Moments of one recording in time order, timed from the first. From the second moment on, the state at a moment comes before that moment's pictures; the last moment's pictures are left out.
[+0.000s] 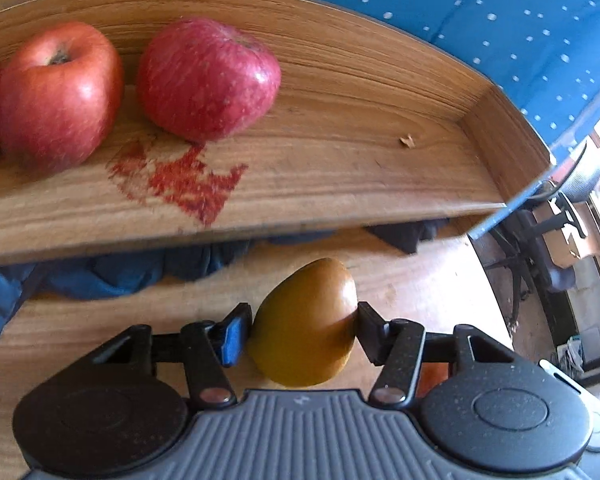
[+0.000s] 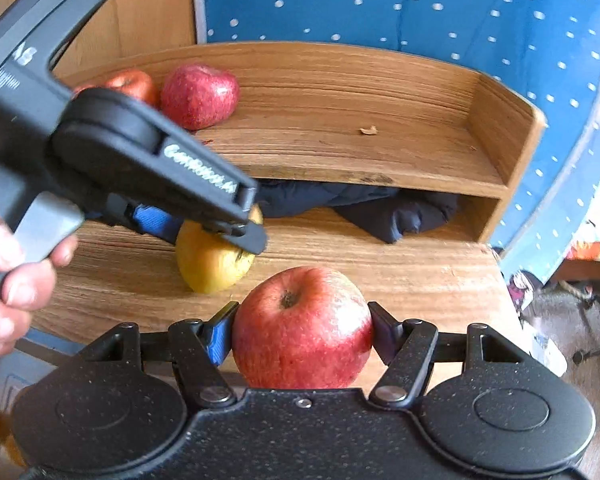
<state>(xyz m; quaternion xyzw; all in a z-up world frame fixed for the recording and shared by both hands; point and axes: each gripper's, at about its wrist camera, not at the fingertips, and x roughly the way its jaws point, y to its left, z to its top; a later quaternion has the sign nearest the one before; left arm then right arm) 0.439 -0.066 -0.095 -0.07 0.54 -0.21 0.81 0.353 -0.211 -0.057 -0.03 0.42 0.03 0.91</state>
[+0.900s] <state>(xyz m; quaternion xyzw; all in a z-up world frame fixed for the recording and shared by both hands) 0.346 -0.041 -0.072 -0.06 0.54 -0.25 0.80 0.285 -0.197 -0.063 -0.01 0.44 0.04 0.89</state>
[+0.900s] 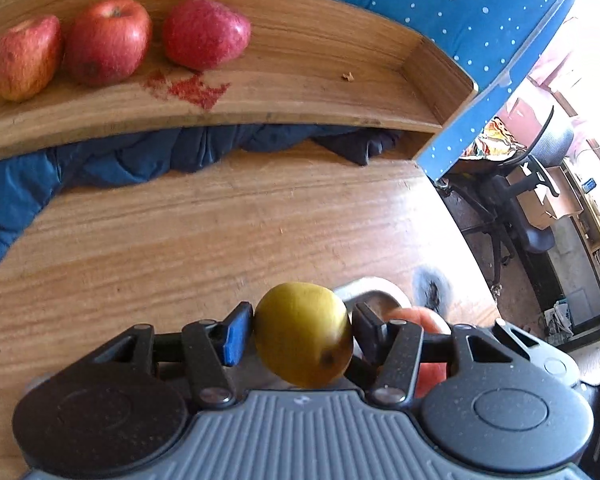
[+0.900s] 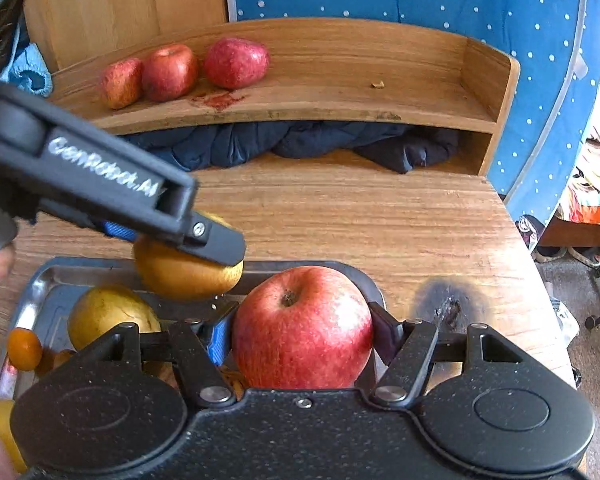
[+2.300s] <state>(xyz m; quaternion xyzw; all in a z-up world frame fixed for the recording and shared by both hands) 0.271 -0.039 -0.016 -0.05 0.43 -0.09 0.90 0.237 -0.233 -0.015 -0.05 0.35 0.12 0.93</state>
